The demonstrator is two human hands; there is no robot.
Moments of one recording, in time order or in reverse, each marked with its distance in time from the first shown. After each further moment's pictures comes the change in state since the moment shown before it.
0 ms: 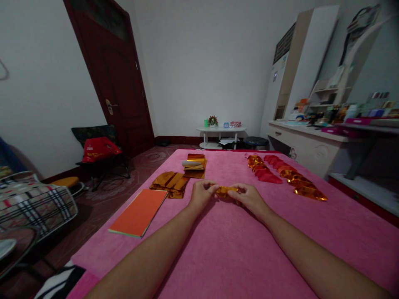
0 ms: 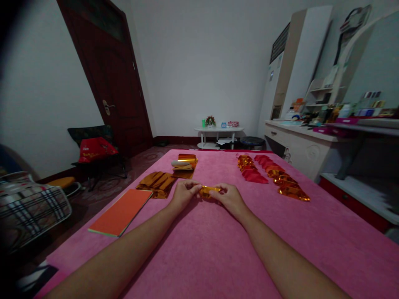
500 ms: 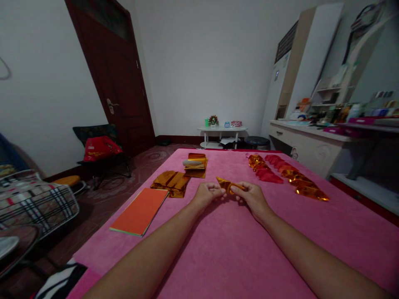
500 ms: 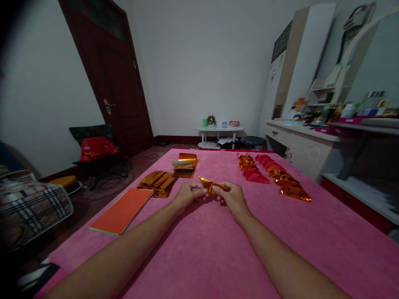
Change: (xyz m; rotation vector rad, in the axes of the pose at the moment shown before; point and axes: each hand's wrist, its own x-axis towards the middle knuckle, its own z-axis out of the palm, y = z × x) left_hand -0.010 0.008 0.002 -0.123 -0.210 -0.149; right_hand -0.001 0.004 0.004 0.182 0.151 0.031
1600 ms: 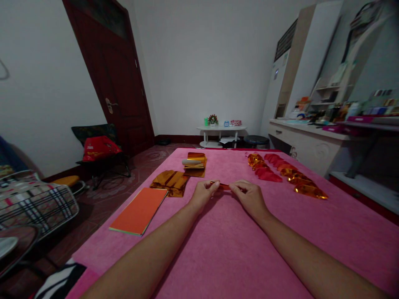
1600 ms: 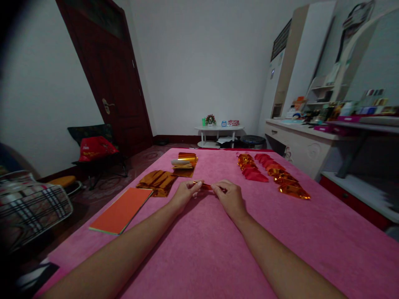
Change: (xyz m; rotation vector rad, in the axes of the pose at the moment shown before) left_hand 0.006 -0.007 -0.001 -0.185 0.040 0.014; right_hand -0.002 -0.007 0.002 -0.470 0.084 -0.482
